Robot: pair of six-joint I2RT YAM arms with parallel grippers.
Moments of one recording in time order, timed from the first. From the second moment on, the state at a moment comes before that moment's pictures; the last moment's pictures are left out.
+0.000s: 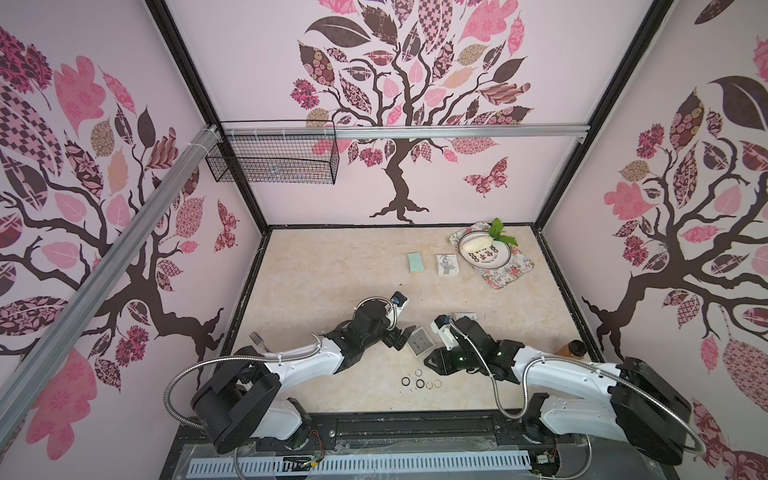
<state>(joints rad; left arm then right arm) -0.78 1.38 0.57 0.27 0.00 0.04 0.84 1.18 0.51 -0.15 -0.27 0.59</state>
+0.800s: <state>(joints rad) -0.76 1.54 0.57 0.30 -0.01 0.03 0.84 1.39 0.76 -0.32 -0.06 0.32</state>
